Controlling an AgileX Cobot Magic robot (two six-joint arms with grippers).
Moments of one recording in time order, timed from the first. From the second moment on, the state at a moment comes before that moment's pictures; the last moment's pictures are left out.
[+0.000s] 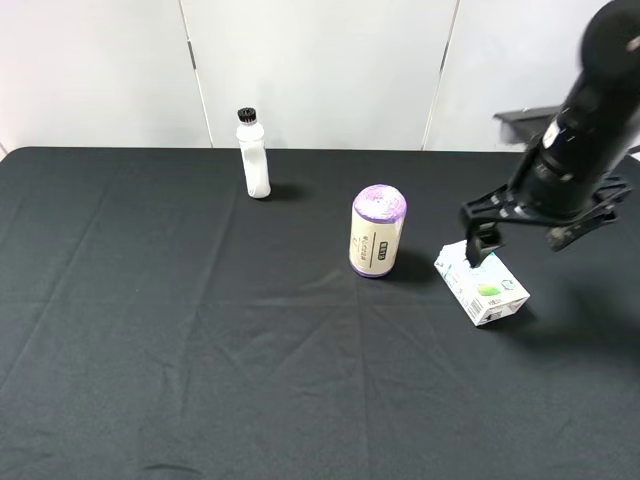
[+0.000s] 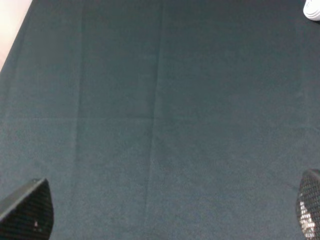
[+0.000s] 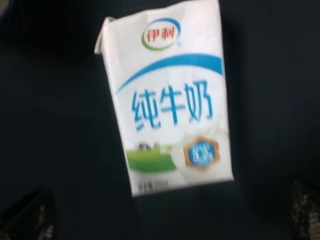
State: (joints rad) left arm 0.07 0.00 -0.50 0.03 1.05 -0.03; right arm 0.33 1.52 -1.00 -0.06 0.94 0.13
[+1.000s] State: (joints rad) left arm 0.07 0.00 -0.50 0.03 1.06 -0.03; right arm 0.33 0.58 -0.73 -0.04 1.19 0.09
